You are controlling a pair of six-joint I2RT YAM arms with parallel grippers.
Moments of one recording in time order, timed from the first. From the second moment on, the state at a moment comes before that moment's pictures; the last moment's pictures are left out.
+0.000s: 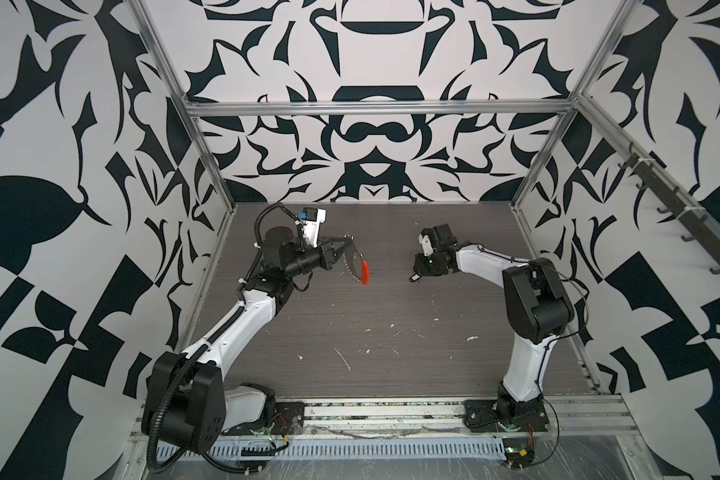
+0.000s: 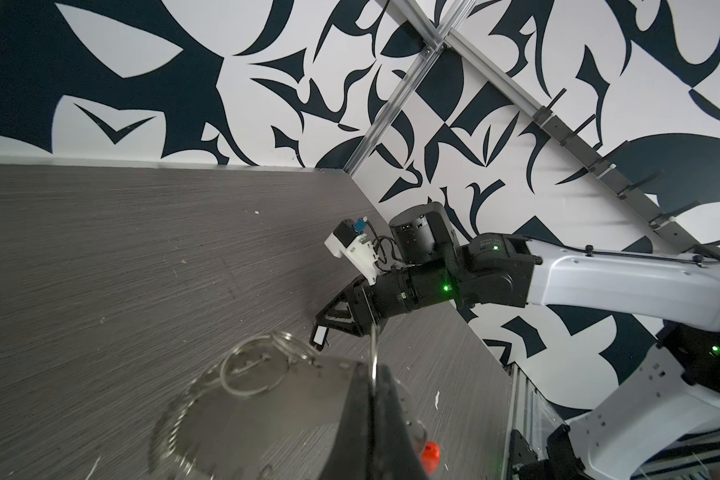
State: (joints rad) left arm -0.32 1.29 0.85 0.28 0.71 -0.52; right arm 0.33 1.92 1.25 -0.40 -0.15 0.27
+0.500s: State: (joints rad) left arm -0.32 1.31 0.85 0.29 0.73 -0.54; right arm 0.33 1.97 1.27 -0.40 -0.20 0.22
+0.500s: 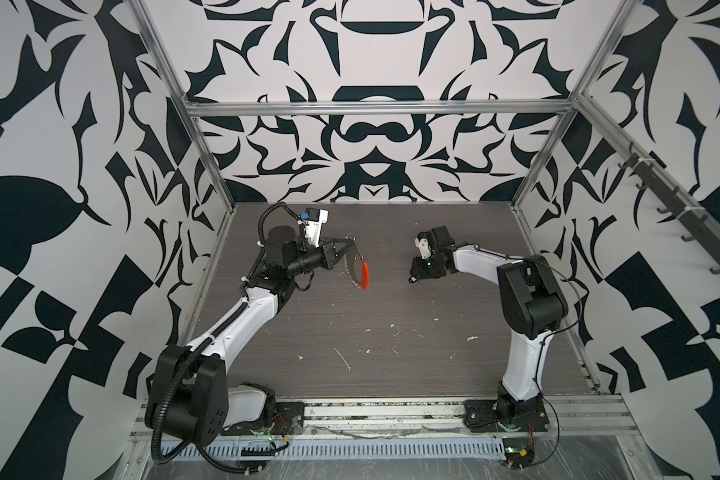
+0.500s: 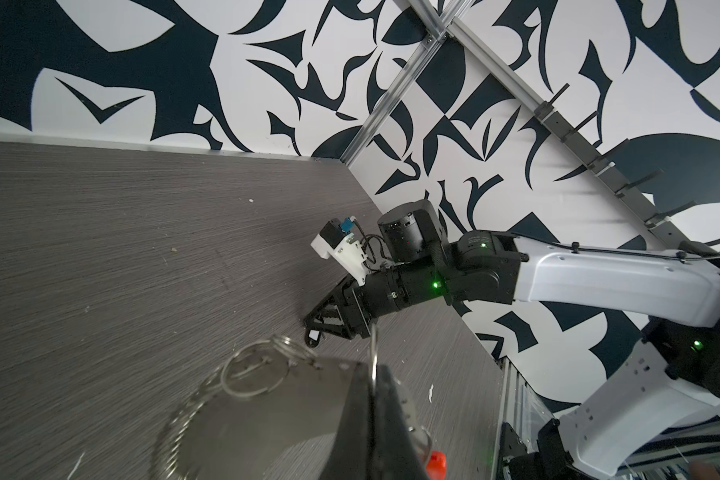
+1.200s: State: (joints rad) left arm -0.32 1.31 0.85 0.28 0.74 -0.55; right arm 0.33 1.96 1.24 -0.37 -0.19 0.23
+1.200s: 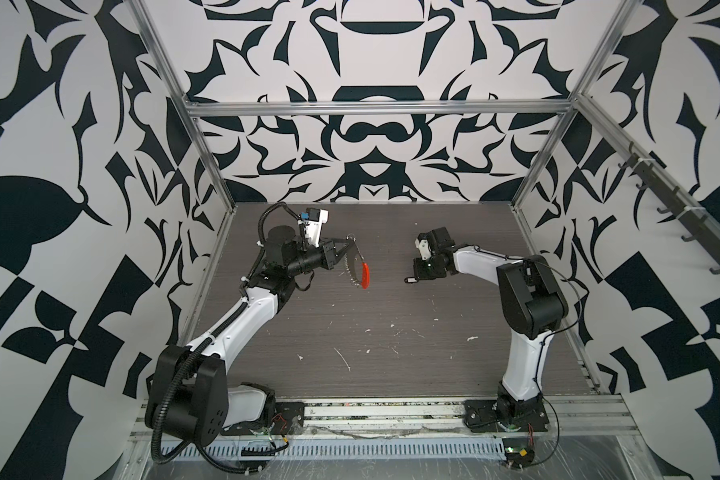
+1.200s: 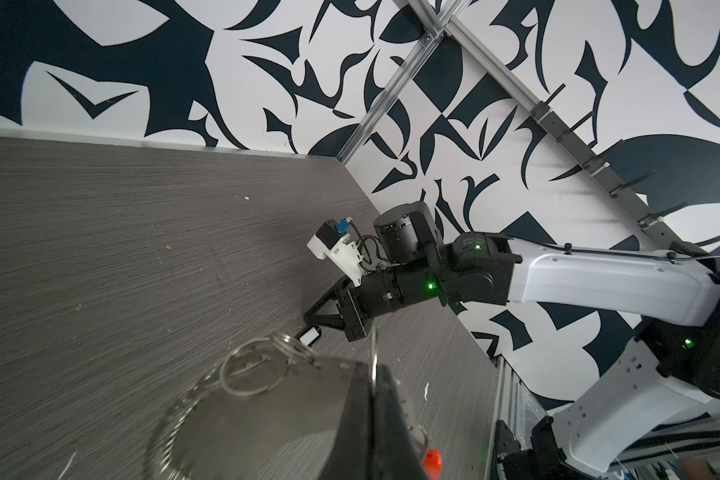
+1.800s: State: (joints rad) left arm -0.32 1.31 0.88 0.28 0.76 -0.55; right arm 0.33 1.91 1.20 -0.36 -0.18 0.26
